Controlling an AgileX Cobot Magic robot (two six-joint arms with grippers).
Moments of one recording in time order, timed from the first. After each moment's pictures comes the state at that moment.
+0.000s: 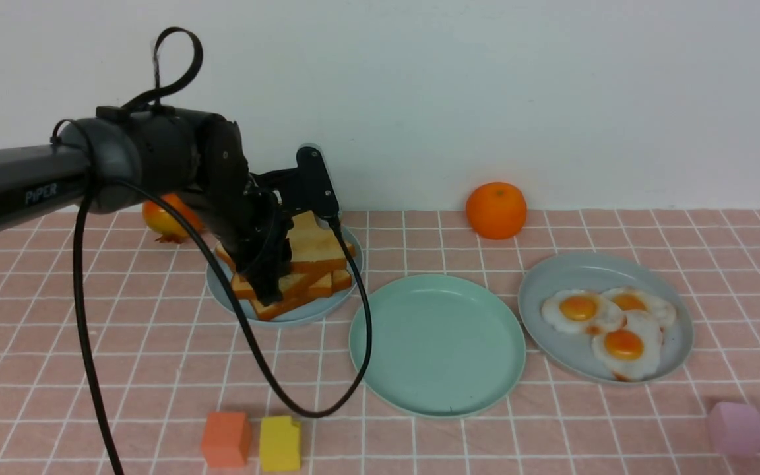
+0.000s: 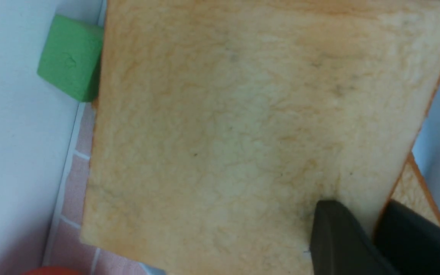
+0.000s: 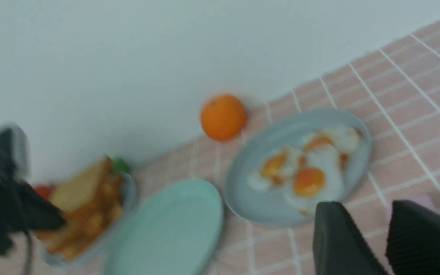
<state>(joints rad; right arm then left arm) 0.07 -0.01 0.03 0.26 0.13 0.24 -0.32 2.02 -1.56 -0.05 0.62 0.91</state>
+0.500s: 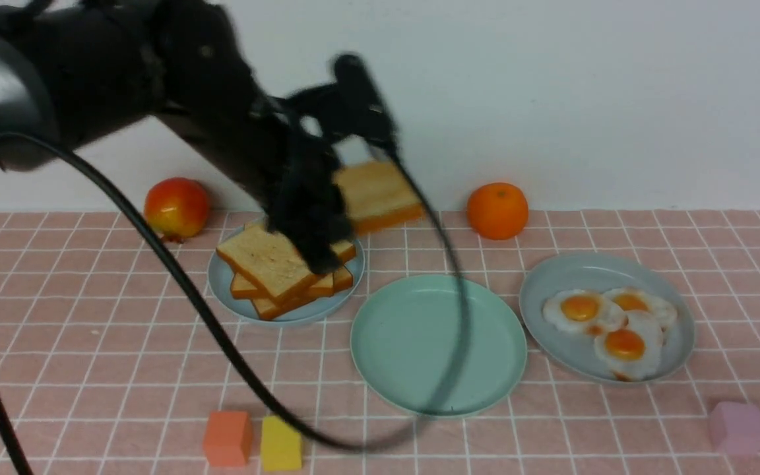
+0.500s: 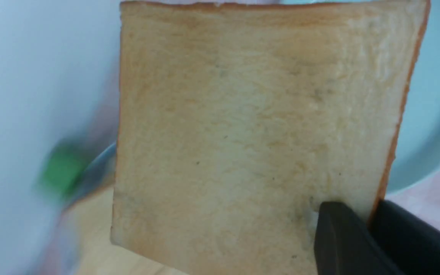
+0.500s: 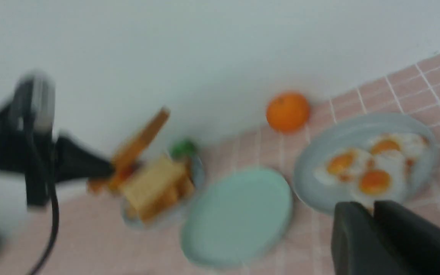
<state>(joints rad) 0.07 0.19 -0.56 0.30 0.75 0.11 -0.53 1.75 -1.54 -0.21 0.82 0.83</state>
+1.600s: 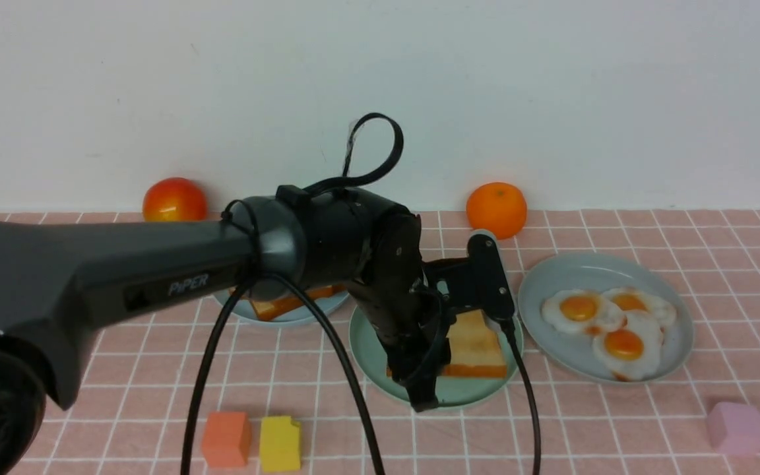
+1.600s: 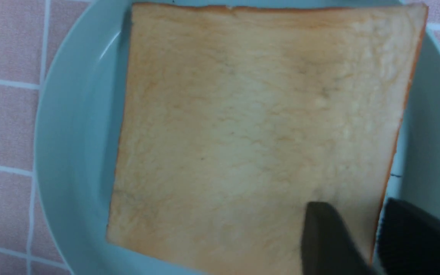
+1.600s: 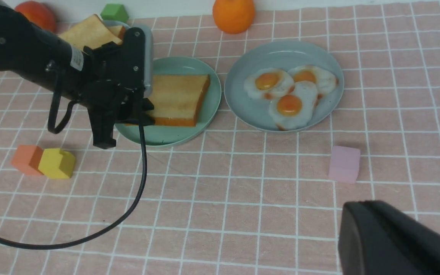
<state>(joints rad) 0.10 0.39 -1.00 0.15 1.26 0.00 -0.69 2.03 -1.51 -0.10 0.61 0.77</state>
